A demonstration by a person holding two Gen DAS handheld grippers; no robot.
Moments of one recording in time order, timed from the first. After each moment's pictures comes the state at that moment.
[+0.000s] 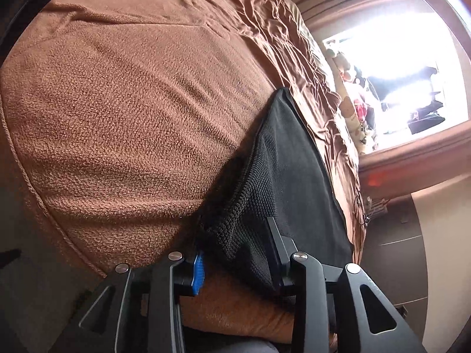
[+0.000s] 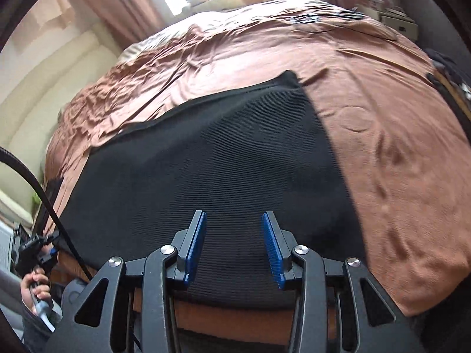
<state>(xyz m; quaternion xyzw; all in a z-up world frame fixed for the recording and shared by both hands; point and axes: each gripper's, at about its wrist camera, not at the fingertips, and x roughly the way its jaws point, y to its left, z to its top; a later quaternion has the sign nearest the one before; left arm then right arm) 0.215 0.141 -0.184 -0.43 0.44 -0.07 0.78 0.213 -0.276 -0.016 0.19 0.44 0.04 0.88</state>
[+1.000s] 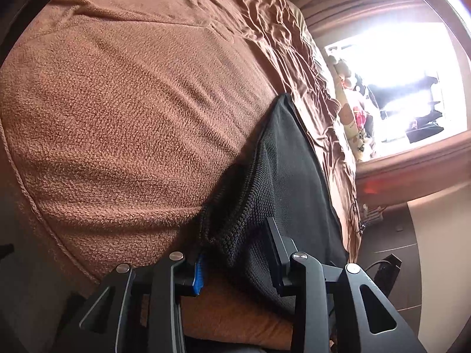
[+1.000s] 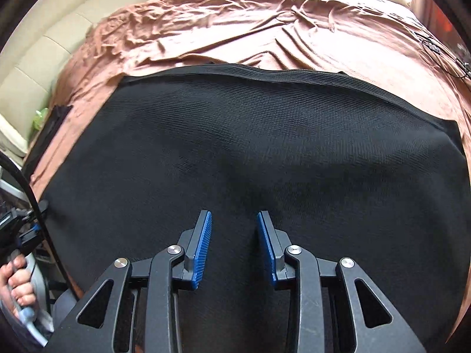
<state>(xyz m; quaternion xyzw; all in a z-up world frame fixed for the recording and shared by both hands) 0.223 0.144 -0.187 -0.45 0.44 -0.07 0.78 0.397 -0.126 -0.070 0.05 0.51 0.13 0.85</state>
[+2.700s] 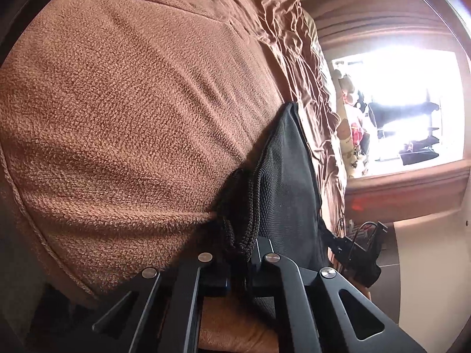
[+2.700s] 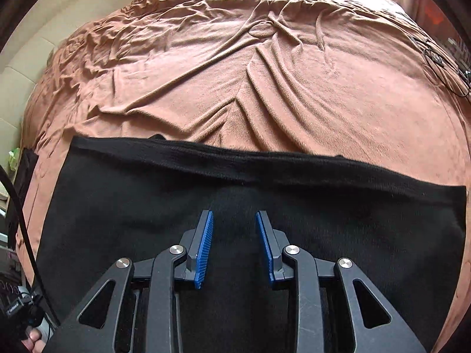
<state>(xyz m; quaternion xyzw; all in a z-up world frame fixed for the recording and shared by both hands) 0.212 0.146 -0.198 -0.52 0.42 -0.06 0.74 0.481 -0.116 -0.069 0.09 0.52 0.08 0.85</state>
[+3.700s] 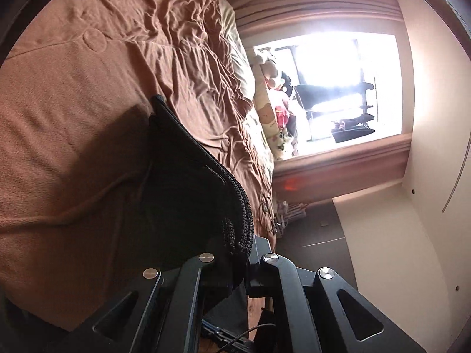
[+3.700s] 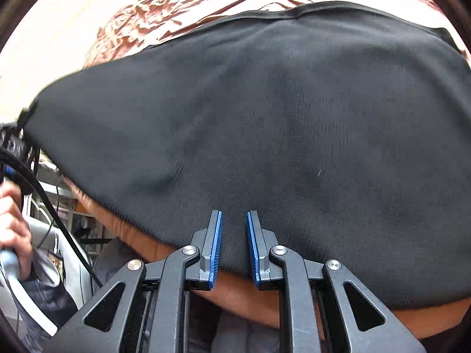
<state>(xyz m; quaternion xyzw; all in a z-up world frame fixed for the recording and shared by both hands) 0.257 0.089 -0.083 -0.53 0.34 -0.22 0.74 0.310 -0.143 -0.078 0.17 0.55 0.18 0.80</state>
